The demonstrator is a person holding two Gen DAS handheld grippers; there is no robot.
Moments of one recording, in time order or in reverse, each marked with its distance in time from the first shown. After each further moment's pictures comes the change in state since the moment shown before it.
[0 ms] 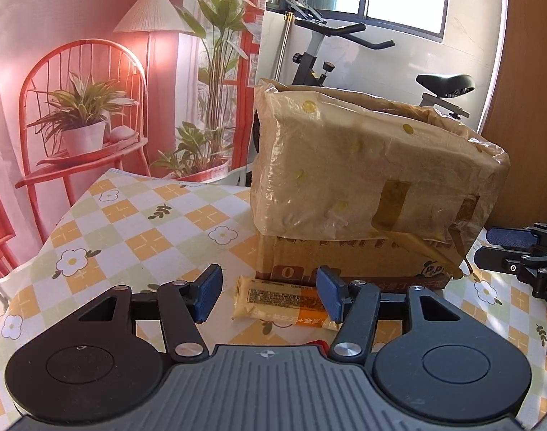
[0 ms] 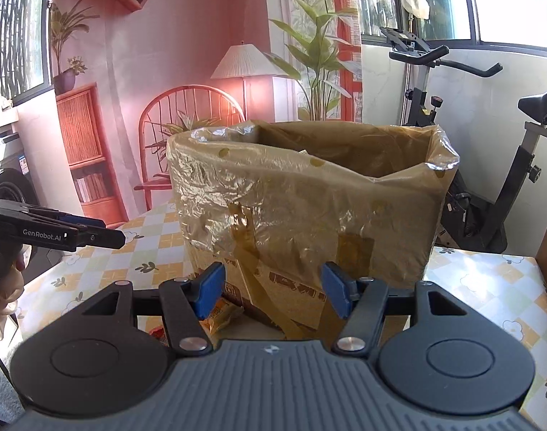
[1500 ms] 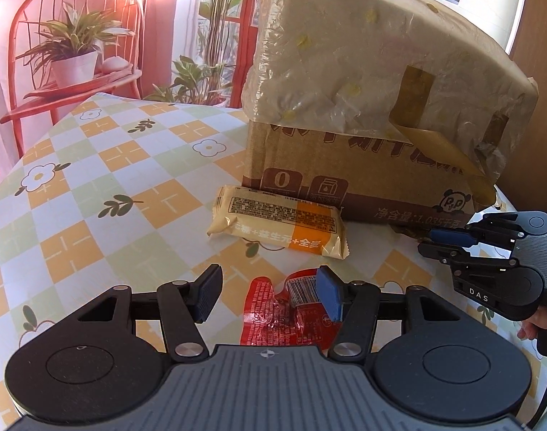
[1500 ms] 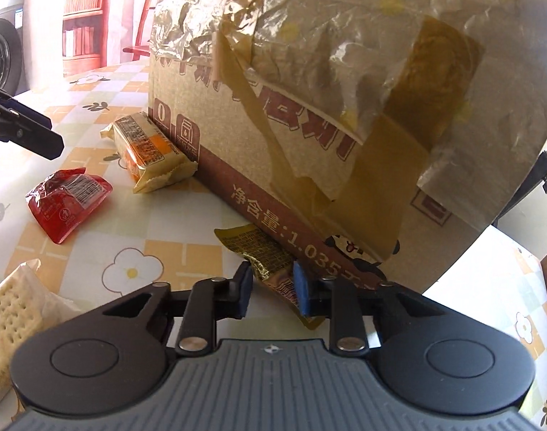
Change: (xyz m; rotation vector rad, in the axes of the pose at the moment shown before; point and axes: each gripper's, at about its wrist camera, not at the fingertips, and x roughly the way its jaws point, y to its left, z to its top) left arm 0.048 -0.010 -0.060 -0.054 0.150 -0.019; right arm 0.100 0.002 -0.081 -0.334 0.222 -0.096
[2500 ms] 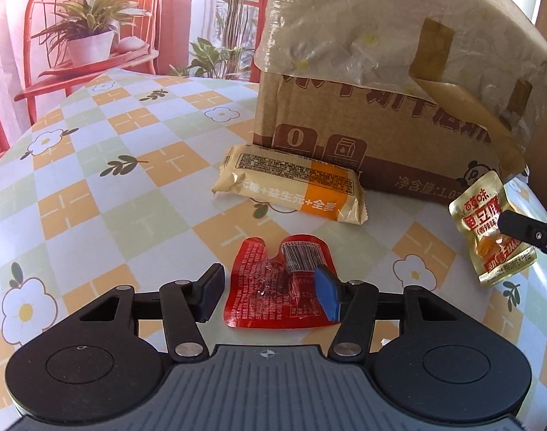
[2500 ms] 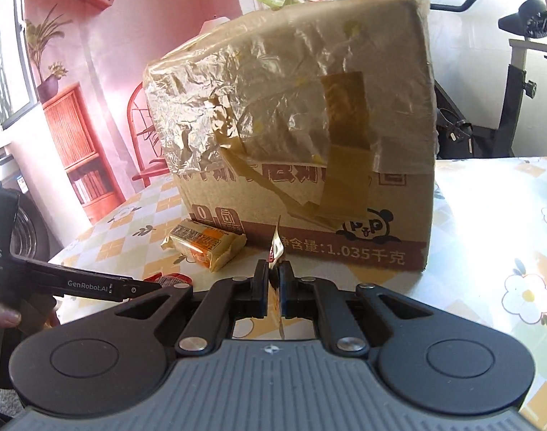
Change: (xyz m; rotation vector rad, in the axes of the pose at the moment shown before) left arm 0.022 -0.009 -0.030 -0.005 0.024 0.077; right arm -0.069 -0.019 -0.026 0.551 -0.213 0.150
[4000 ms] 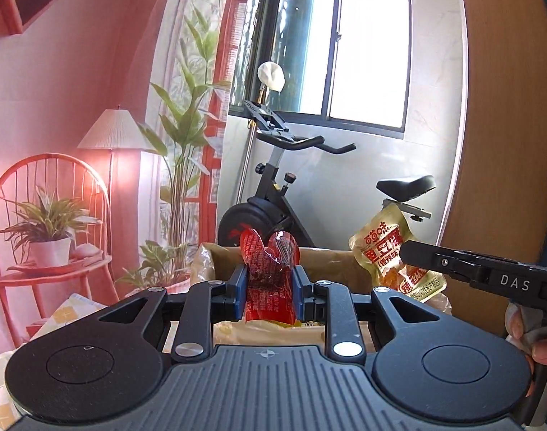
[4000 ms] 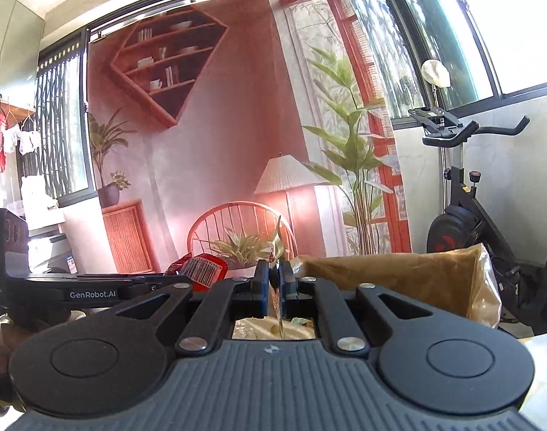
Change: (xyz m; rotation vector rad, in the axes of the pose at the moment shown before) left arm -0.125 -0.049 0.181 0.092 -0.525 -0.143; right arm -0.035 0.044 0.183 -0.136 -0.342 0.173
